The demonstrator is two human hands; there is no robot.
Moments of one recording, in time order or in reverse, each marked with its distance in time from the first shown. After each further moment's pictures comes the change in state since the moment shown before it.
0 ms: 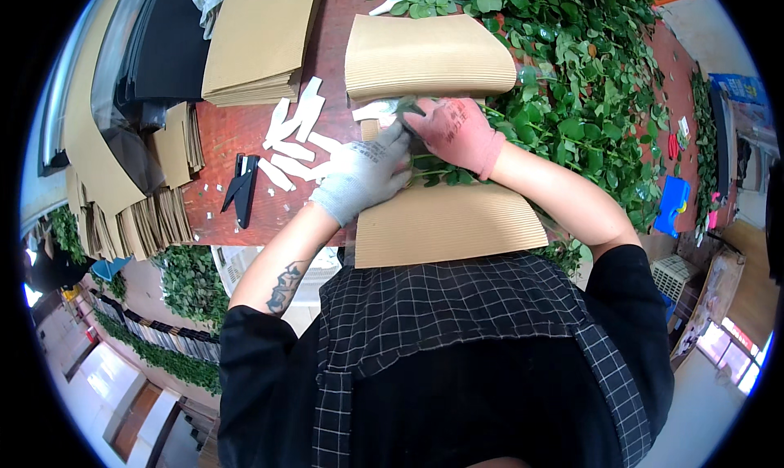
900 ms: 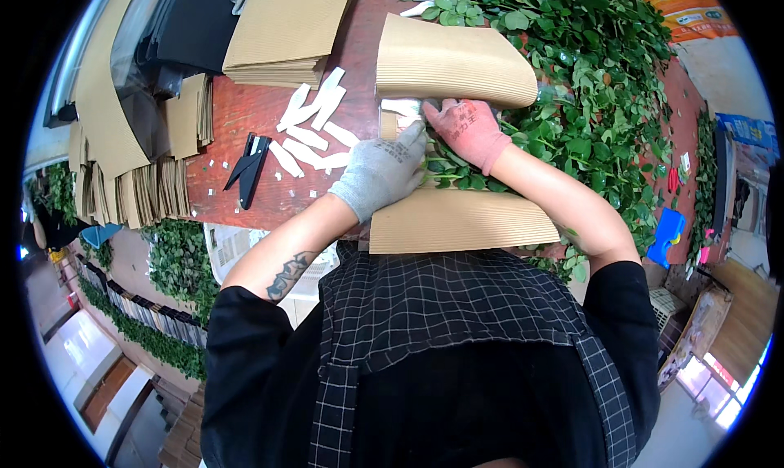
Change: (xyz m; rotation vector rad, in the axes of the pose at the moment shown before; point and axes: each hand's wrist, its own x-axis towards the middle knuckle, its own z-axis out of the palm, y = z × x) left_hand -0.006 0.005 0.007 0.100 0.014 -0.044; right_hand 0.015 0.005 0.028 -0.258 -0.035 0.044
